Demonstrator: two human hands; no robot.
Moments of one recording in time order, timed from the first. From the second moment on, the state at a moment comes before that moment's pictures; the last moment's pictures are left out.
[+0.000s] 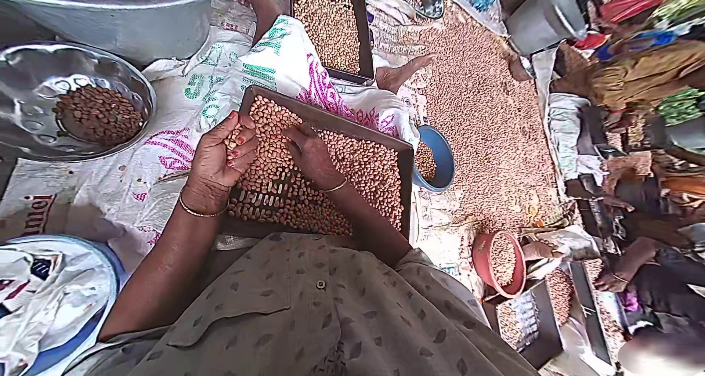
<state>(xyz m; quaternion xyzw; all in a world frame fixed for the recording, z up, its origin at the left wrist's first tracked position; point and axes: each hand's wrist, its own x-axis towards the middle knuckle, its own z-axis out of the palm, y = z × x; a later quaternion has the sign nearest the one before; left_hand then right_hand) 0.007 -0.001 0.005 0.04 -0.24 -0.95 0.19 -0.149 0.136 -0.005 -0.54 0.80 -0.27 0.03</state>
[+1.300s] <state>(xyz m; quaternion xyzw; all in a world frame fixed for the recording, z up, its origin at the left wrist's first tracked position) 0.002 0.007 0.014 0.17 -0.41 -0.89 0.05 -0.137 0.148 0.044 -0.50 0.62 -0.58 0.18</state>
